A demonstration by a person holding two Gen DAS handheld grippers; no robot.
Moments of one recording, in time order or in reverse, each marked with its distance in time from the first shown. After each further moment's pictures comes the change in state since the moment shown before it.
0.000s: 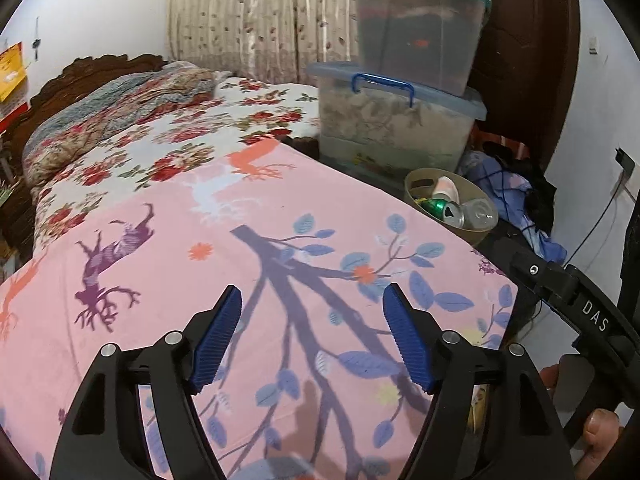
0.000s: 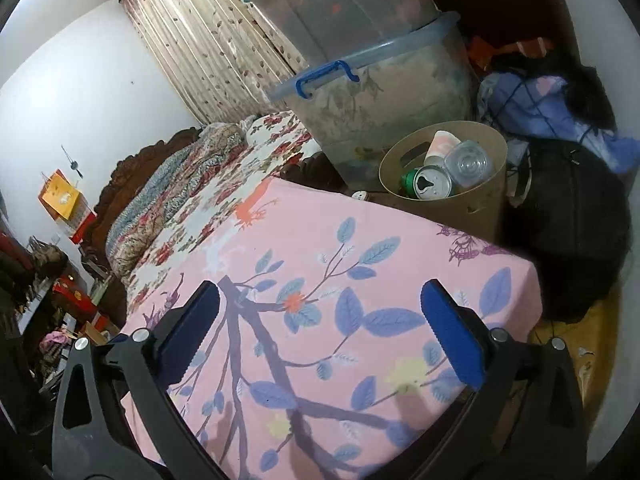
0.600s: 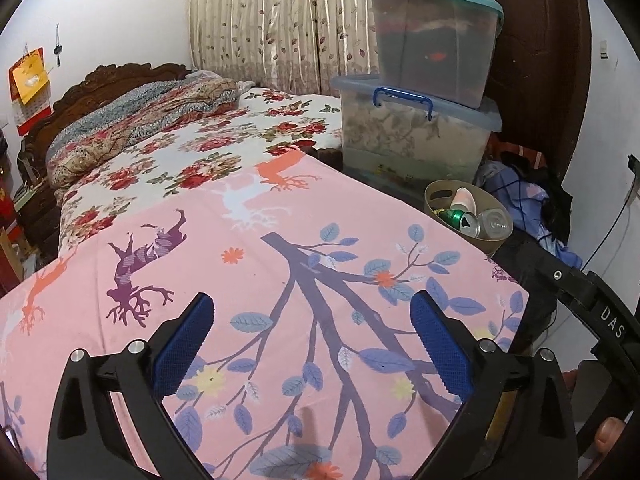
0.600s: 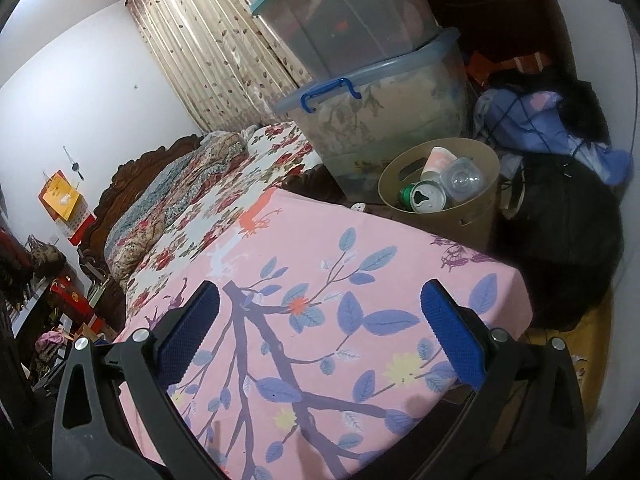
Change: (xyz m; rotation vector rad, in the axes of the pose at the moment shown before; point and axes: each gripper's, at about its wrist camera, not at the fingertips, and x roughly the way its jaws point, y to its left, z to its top) left arm -0.024 -0.002 0.002 -0.013 -0.030 0.083; right arm -0.026 0.003 0.001 -0.010 -0.041 -0.009
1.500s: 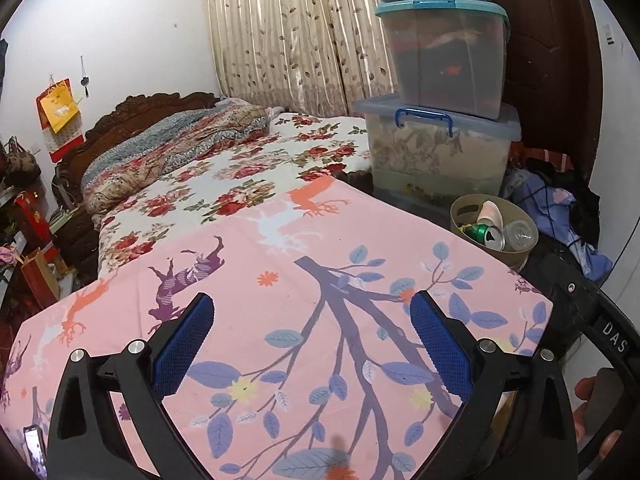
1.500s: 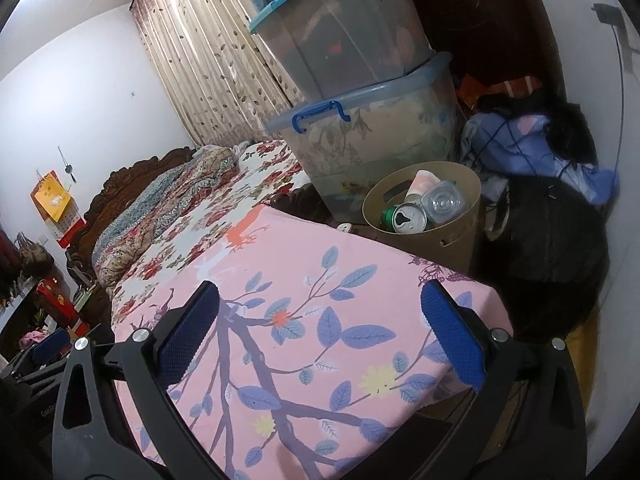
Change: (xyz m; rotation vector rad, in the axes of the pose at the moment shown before) left arm -0.024 -0.015 0.003 0.043 -0.088 0.159; right arm -0.016 -0.003 -0.001 -0.038 -0.077 -0.044
